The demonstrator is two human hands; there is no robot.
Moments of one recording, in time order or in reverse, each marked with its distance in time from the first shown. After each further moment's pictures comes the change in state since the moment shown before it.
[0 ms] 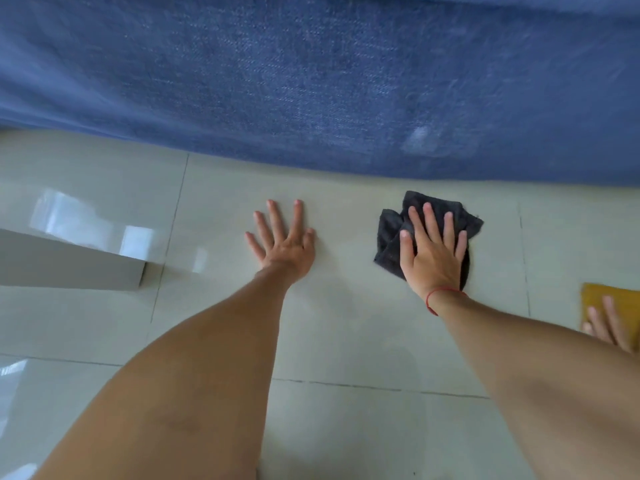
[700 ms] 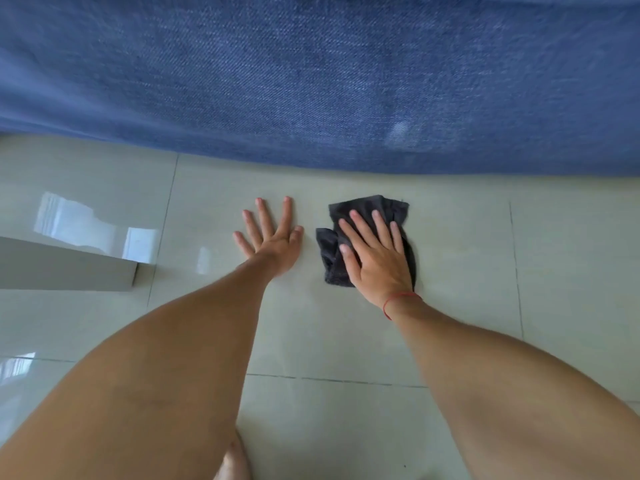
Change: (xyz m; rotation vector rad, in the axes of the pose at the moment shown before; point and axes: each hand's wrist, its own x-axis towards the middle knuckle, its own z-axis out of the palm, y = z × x) left_hand 0.005 0.001 -0.008 0.020 -0.081 -0.049; right_hand -0.021 -0.039 0.017 0.003 0.041 -0.430
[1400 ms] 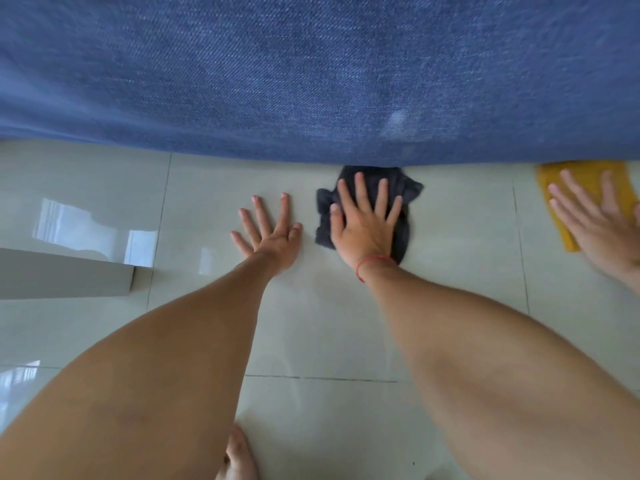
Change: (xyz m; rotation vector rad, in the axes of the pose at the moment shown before) left_hand -0.001 0.003 0.003 0.007 0.021 -0.008; right_hand 0.050 -0.029 -0.003 0.019 -0.007 0.285
